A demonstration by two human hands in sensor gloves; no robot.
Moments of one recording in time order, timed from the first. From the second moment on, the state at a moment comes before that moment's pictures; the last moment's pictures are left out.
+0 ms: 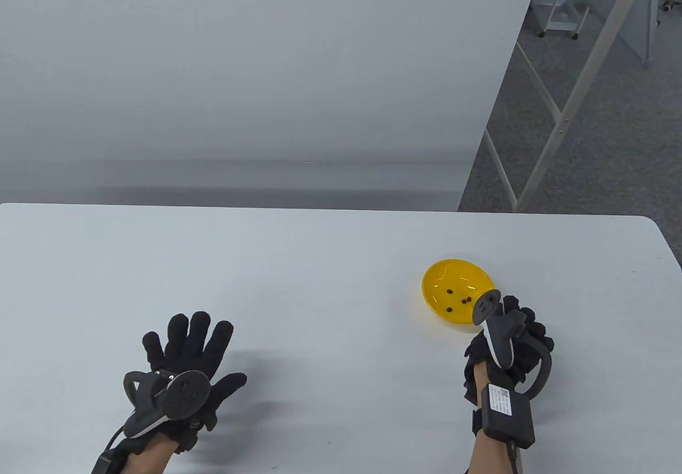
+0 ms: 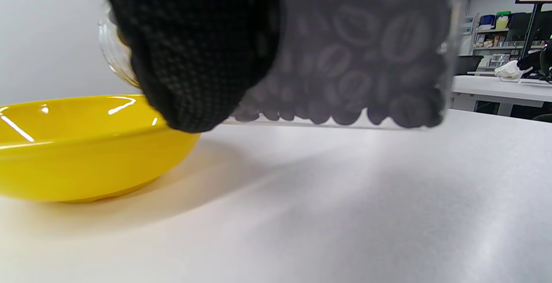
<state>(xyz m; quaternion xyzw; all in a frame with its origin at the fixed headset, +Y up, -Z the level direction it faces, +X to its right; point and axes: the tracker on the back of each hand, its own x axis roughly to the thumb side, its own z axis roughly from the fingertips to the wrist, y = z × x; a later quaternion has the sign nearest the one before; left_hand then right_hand) -0.264 -0.728 -0.270 0.11 -0.14 0.06 0.98 0.252 -0.739 -0.374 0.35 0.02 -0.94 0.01</state>
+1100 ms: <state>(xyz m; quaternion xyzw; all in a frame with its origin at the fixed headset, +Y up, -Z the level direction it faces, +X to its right) -0.261 -0.728 -0.268 0.12 -0.15 0.06 0.98 0.295 -0.745 -0.353 0.37 0.07 -0.90 -0.20</state>
